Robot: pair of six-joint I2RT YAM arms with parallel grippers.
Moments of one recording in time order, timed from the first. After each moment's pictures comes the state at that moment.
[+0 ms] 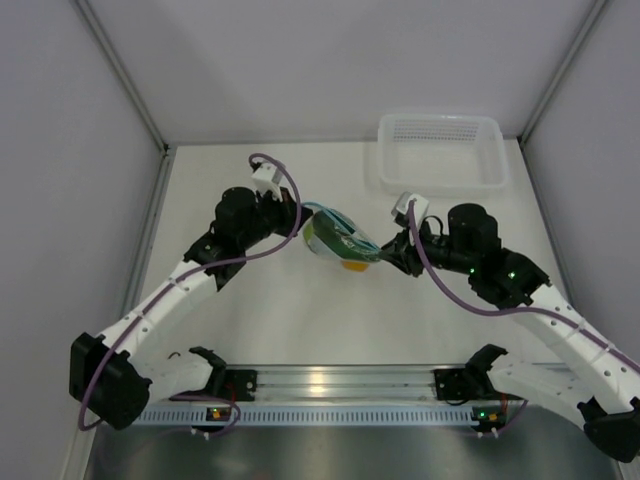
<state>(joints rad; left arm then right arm) -0.52 1.14 0.92 -0.02 0.17 -0.37 0.67 0.89 0.97 -0.47 -0.36 -0.18</state>
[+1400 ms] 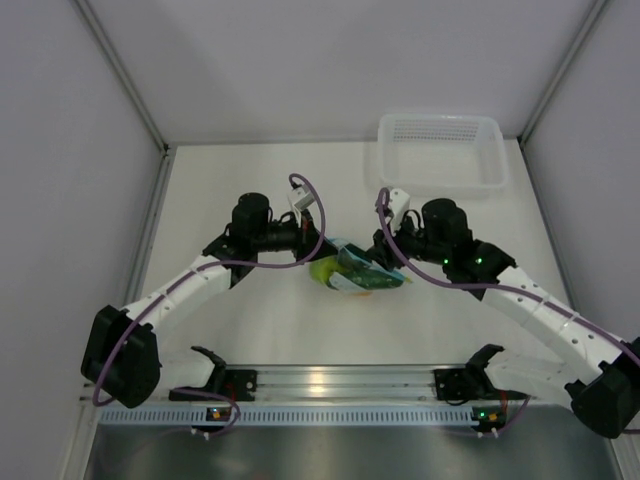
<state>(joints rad) -0.51 1.27 0.83 0.13 0.82 -0.26 0.67 1.05 0.92 -0.32 -0.28 -0.11</state>
